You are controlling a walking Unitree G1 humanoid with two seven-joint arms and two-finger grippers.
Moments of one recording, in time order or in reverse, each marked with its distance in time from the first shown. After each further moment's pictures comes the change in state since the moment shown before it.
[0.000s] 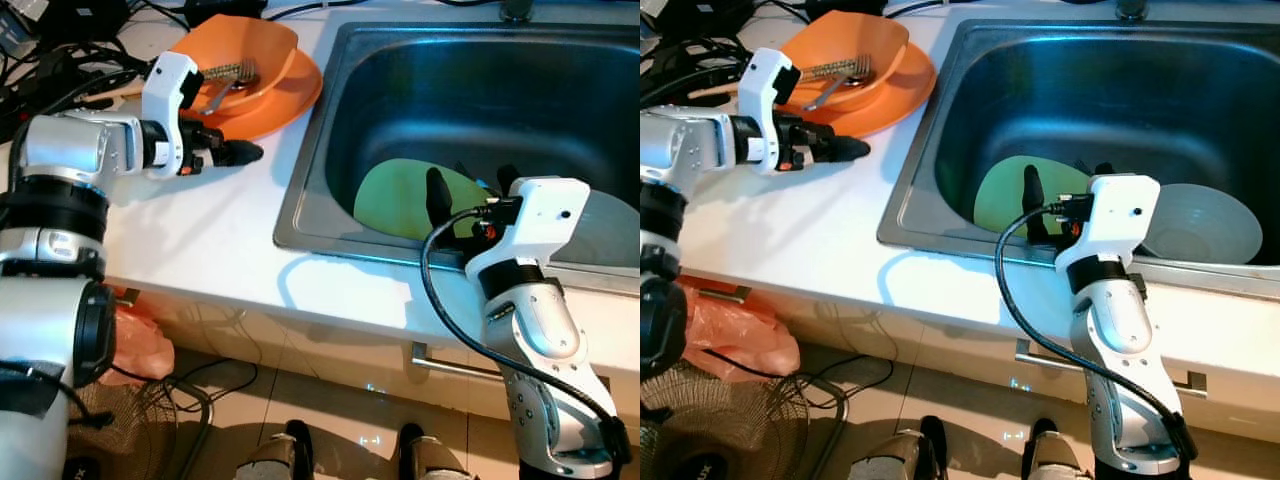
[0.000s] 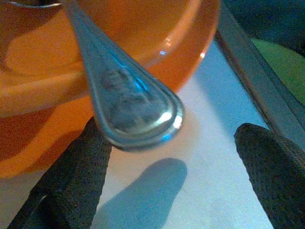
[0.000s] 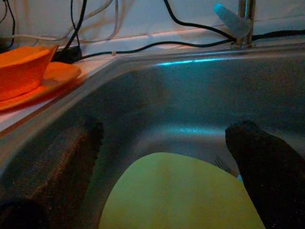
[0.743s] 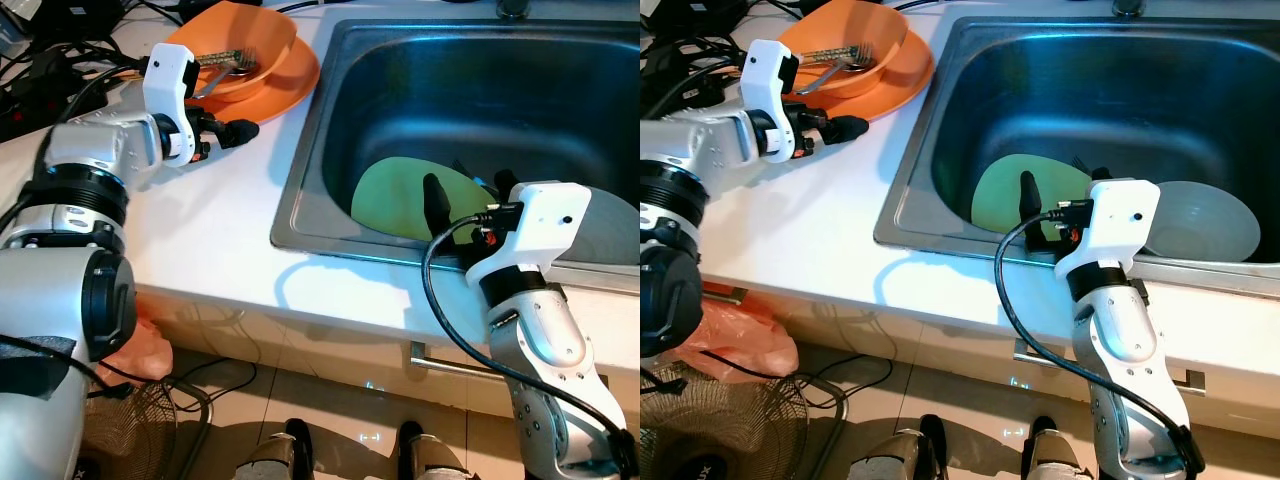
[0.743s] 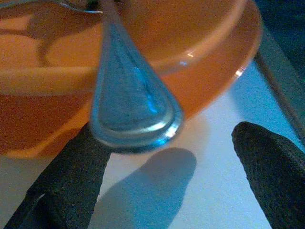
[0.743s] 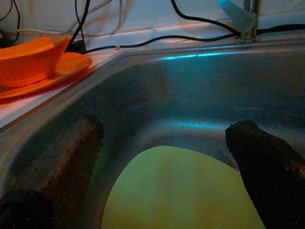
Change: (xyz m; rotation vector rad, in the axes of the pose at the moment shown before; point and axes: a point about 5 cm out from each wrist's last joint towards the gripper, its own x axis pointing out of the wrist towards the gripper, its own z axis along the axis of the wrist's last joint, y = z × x) left arm 0.020 0.012 0.005 -0.057 -0.111 0.159; right arm -0.007 0.000 0.002 -0.007 0.021 0.018
